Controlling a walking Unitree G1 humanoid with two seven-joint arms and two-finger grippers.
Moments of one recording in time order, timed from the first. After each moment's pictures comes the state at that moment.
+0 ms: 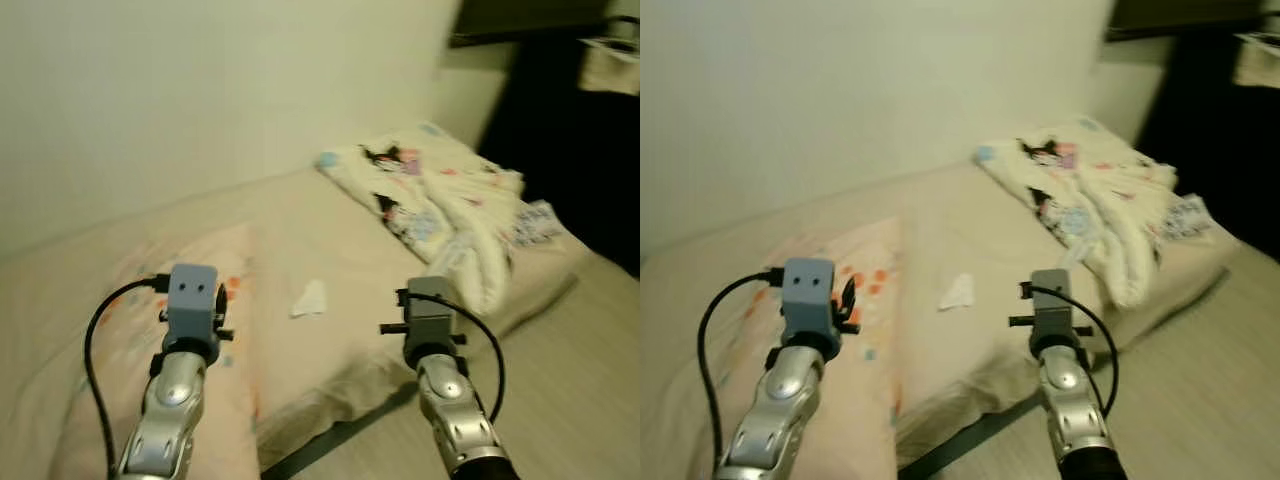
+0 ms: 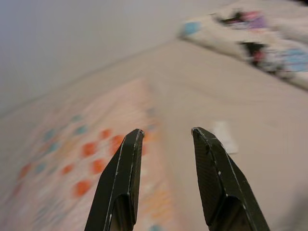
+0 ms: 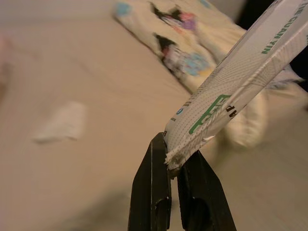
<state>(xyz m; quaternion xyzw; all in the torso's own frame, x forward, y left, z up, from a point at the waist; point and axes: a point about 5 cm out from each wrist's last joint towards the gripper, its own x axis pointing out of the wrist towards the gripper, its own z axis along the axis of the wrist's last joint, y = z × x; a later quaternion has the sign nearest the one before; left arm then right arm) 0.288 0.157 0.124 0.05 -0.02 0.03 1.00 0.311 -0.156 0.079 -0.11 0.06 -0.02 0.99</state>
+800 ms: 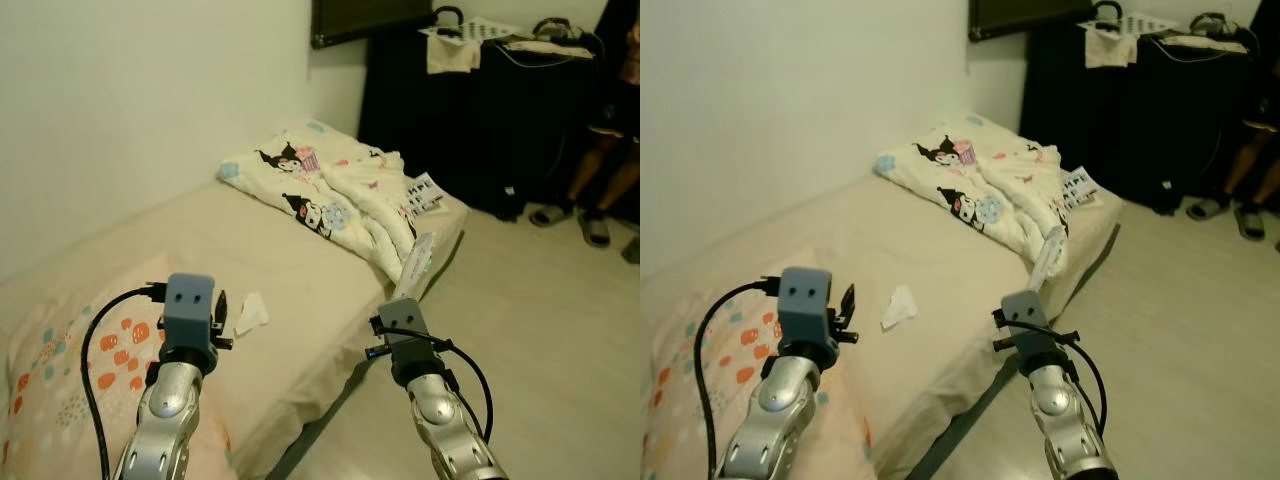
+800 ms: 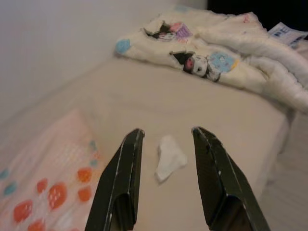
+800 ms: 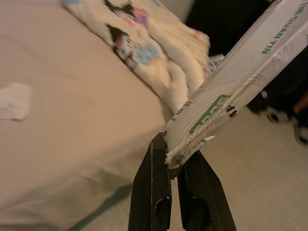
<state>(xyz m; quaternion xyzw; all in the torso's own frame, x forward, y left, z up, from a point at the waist) 0.283 0.160 0.124 0.04 -0.03 0.02 1.00 0.302 -0.143 0.072 -0.18 0.03 0.03 0.98</state>
